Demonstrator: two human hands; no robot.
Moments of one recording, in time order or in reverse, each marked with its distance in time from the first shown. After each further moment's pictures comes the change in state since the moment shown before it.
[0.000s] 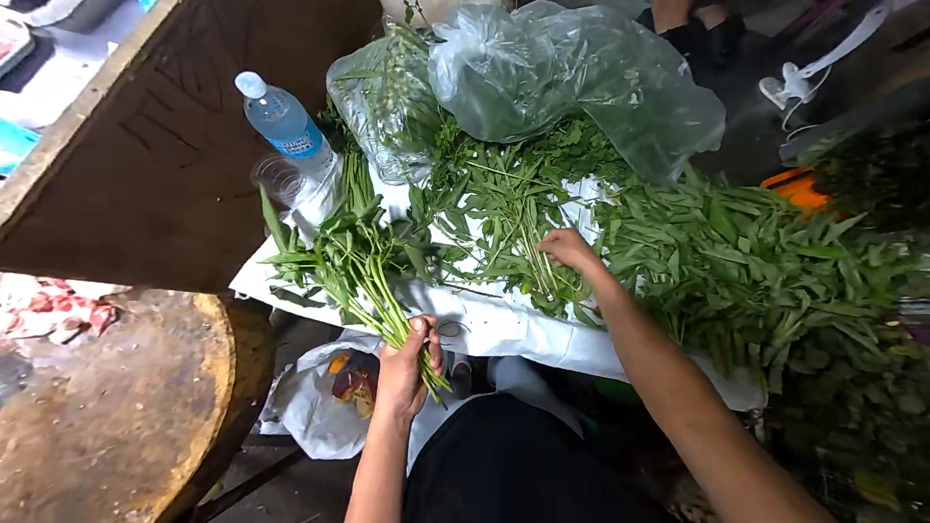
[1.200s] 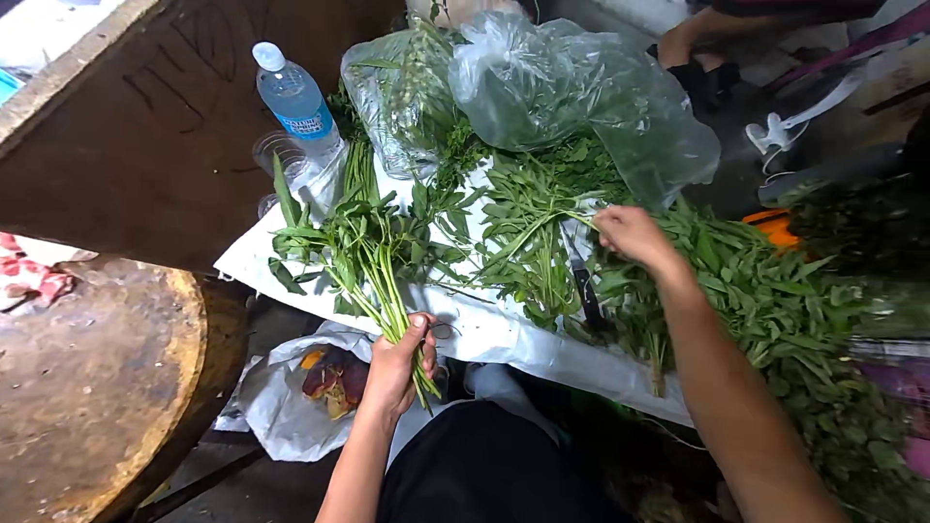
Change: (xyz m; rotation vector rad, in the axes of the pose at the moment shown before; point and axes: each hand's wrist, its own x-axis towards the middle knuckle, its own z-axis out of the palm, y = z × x) left_hand 0.003 0.006 0.002 0.017 -0.021 -0.028; right_hand -0.069 -0.056 -0.107 -0.244 0.172 -0.197
